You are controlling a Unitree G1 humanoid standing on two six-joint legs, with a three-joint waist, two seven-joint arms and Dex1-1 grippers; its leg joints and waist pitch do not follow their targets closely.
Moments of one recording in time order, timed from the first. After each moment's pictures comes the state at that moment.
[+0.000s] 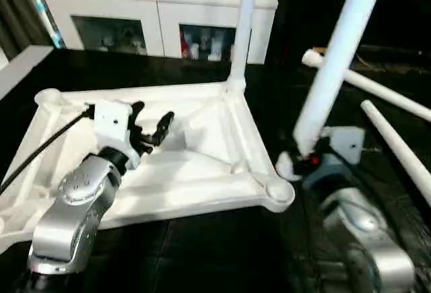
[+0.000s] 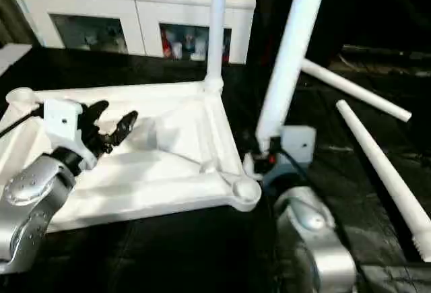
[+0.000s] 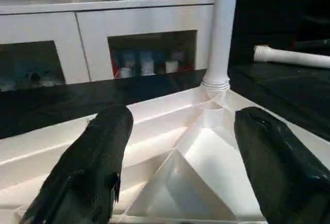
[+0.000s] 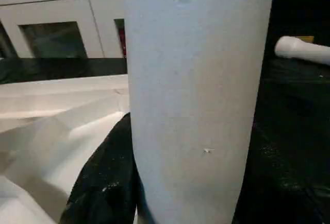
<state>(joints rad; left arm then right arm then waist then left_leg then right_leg) -0.16 0.35 0.02 -0.29 -0.31 0.41 -0.21 0.00 -0.09 0.03 -0.42 0.24 0.48 0.05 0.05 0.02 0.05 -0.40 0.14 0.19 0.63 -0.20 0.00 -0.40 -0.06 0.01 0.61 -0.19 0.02</state>
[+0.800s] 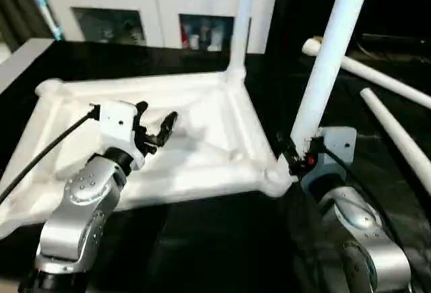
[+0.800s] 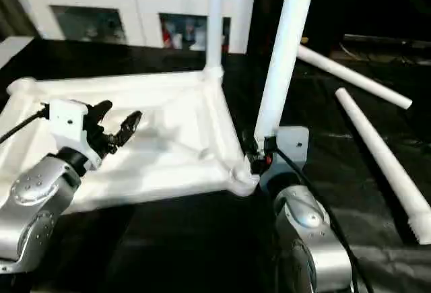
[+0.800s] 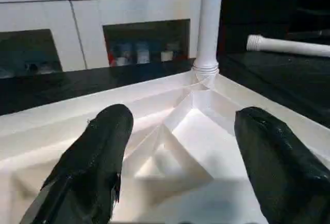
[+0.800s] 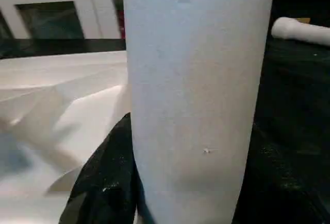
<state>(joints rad) -0.16 0.32 0.00 -0.29 -0.28 0.41 -0.21 -0.01 -0.10 0.04 -0.39 0.22 0.50 0.05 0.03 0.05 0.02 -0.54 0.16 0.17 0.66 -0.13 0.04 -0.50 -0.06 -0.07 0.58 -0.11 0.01</state>
